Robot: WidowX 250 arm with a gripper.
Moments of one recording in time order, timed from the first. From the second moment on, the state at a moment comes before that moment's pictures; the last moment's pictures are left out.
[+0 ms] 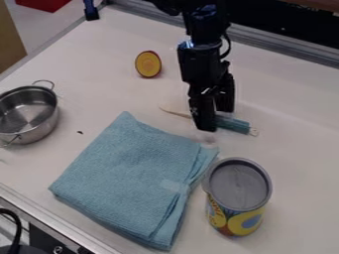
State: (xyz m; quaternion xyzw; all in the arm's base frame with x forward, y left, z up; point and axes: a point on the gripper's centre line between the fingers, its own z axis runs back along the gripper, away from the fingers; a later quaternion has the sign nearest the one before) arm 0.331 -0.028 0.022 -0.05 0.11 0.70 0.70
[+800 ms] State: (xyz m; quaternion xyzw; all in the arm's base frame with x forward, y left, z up) arm 0.358 0.020 0.060 -0.02 -0.05 0.47 0.88
